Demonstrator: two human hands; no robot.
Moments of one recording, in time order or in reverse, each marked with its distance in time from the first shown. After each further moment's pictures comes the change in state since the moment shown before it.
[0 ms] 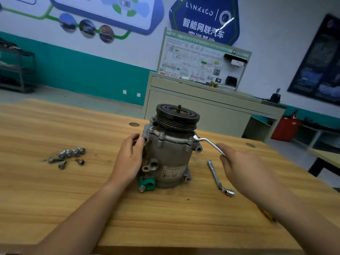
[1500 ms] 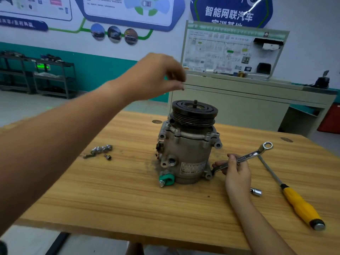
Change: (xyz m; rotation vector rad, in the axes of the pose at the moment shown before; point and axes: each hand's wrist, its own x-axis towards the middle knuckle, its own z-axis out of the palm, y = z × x) left_hand 0.064 0.177 -0.050 0.734 -0.340 0.749; right_hand 0.035 -0.024 0.128 1.363 0.336 0.458
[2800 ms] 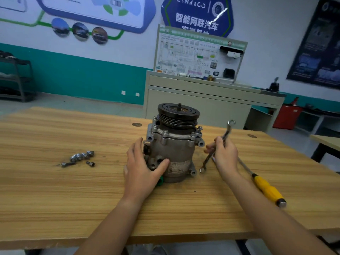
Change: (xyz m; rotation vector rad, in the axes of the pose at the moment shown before) left_hand -0.131 0.011 0.160 -0.502 0.282 -0.722; right_hand 0.022 -0.048 -0.007 -0.098 0.031 -0.076
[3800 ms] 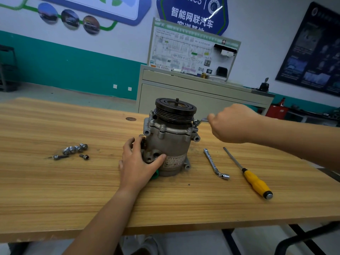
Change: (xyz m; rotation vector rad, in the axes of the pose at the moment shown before) left_hand 0.005 -0.008 0.004 0.090 -0.046 -0.032; right_hand 0.008 -0.124 -0.036 -1.972 -0.599 -0.905
